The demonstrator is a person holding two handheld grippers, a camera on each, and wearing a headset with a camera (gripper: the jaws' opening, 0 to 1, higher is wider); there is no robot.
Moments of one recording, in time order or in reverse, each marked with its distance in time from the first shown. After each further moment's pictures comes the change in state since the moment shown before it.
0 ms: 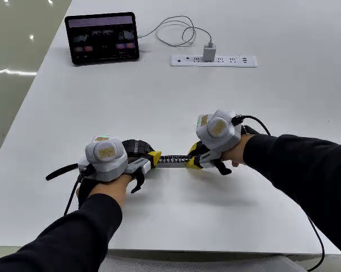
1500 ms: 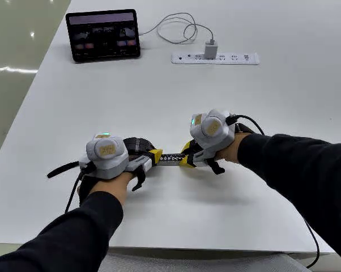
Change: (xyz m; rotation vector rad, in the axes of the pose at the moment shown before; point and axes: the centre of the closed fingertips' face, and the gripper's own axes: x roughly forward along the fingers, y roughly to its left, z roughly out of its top) left arm 0.001 -0.001 -0.001 -0.004 0.004 -0.005; right arm 0.017 0.003 0.017 -0.027 -0.035 0.020
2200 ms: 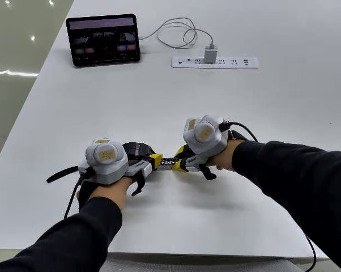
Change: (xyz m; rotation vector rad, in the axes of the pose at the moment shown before) left arm -0.001 0.001 0.001 -0.003 0.003 -0.003; right arm 0.011 -0.001 0.014 0.046 -0.023 -0.021
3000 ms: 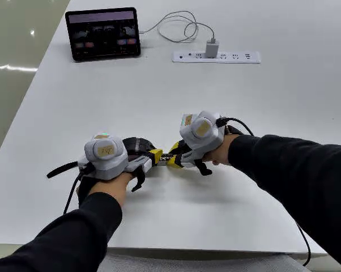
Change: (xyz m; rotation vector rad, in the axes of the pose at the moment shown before) left arm 0.001 0.000 0.000 -0.004 -0.003 -0.003; right arm 0.008 0.007 0.012 -0.004 -0.050 0.023
